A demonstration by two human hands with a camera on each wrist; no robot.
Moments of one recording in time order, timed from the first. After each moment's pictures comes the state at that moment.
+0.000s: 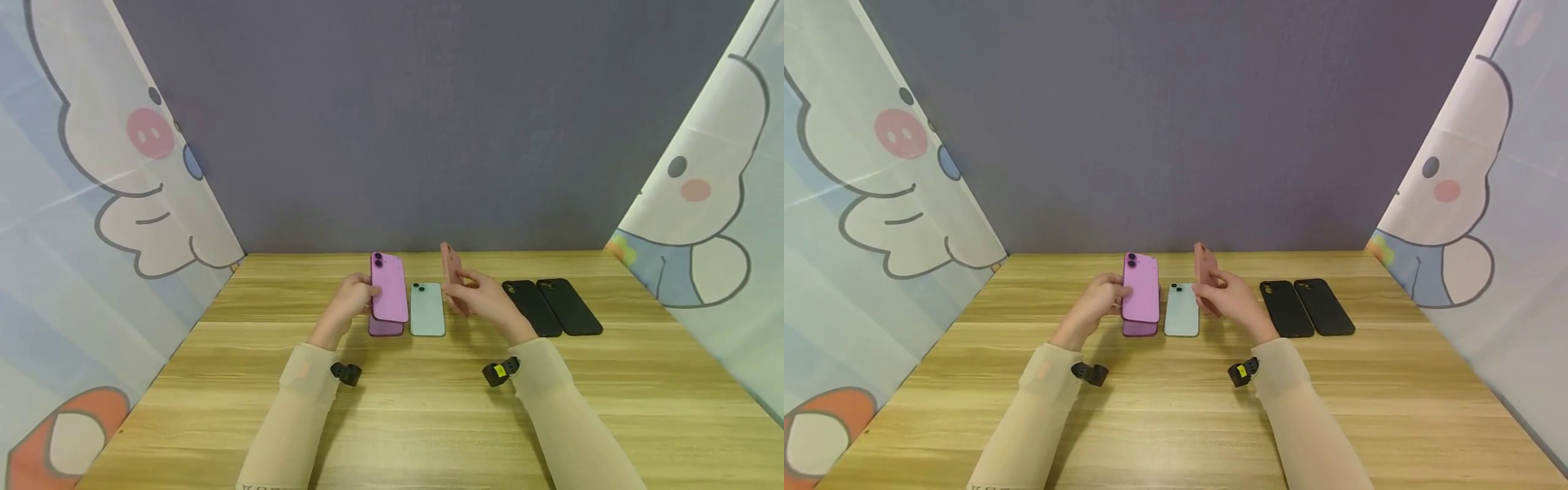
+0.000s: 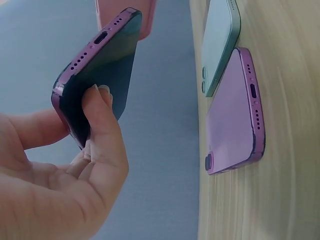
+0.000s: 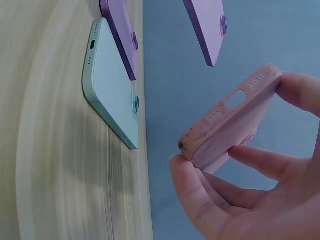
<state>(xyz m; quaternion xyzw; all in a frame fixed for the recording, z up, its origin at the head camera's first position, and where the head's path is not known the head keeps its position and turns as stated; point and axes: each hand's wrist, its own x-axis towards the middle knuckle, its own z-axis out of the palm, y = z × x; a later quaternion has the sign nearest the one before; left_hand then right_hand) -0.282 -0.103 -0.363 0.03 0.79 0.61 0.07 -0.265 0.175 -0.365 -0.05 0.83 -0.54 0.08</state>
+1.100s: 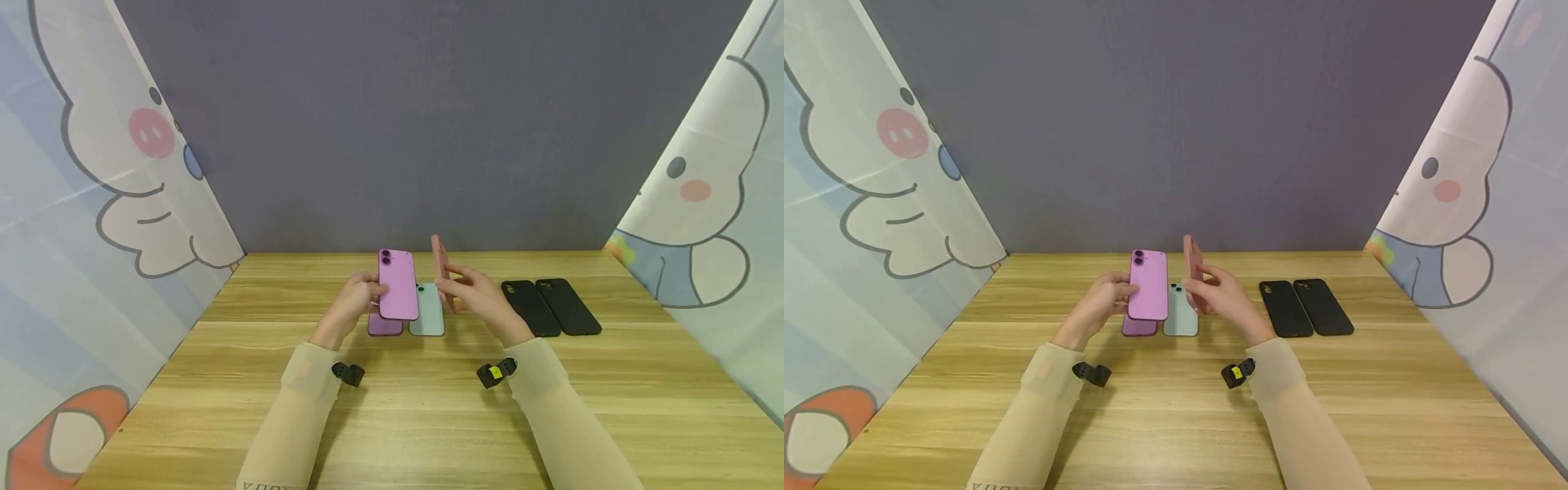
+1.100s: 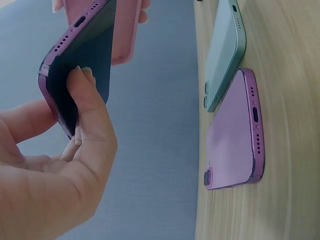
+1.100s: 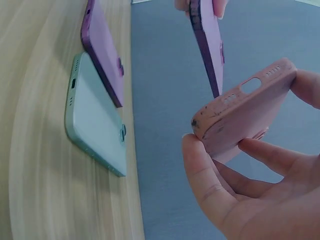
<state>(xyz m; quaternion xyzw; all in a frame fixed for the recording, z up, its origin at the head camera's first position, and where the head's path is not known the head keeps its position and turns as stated) -0.279 -0.097 -0.360 0.08 0.73 0.67 0.10 -0.257 0.161 -0.354 -0.08 0.80 -0.59 0.06</state>
